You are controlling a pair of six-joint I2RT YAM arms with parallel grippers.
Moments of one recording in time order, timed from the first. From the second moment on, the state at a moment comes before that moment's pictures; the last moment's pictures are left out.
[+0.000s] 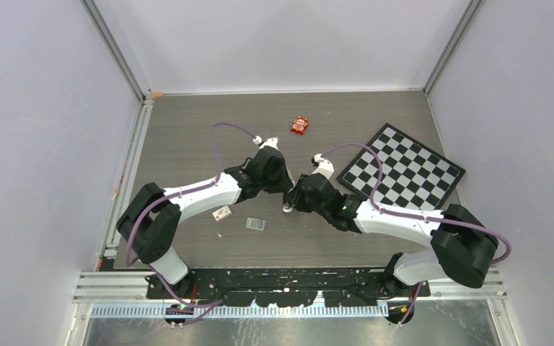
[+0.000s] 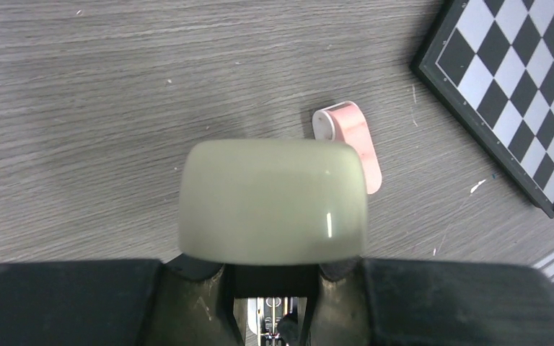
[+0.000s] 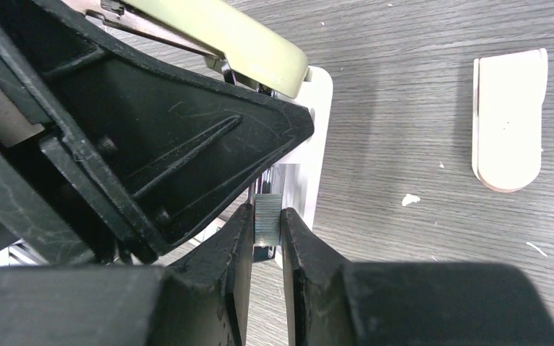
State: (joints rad) left arm -0.79 1.61 1.02 -0.13 -0.08 -0.75; right arm 0.91 1.35 0.69 0.04 0.29 0.95
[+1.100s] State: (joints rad) left arm -0.81 1.80 1.11 -0.27 -0.22 -0.78; right arm 0.91 1.24 0.67 -0.52 0.40 0.89
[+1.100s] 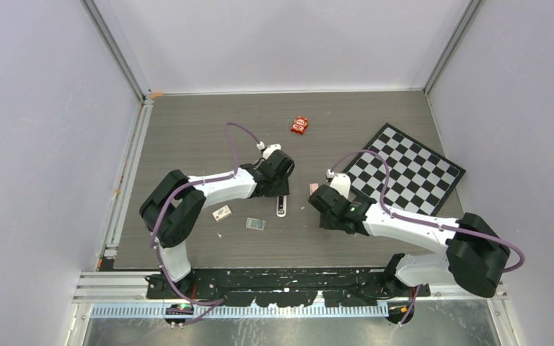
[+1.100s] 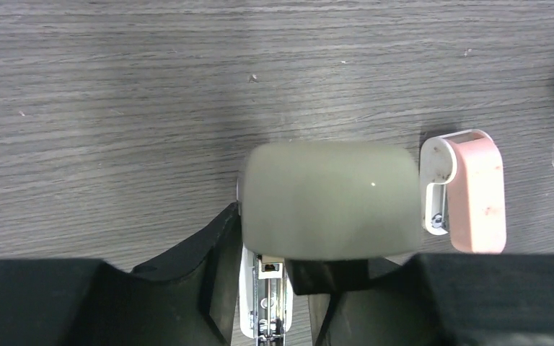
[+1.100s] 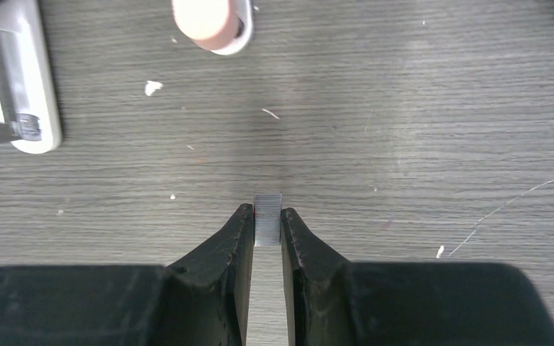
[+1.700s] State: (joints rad) left arm -0.81 1.67 1.09 -0.27 -0.18 -0.78; right arm 0.93 1.37 0.65 -0.47 0.40 0.89
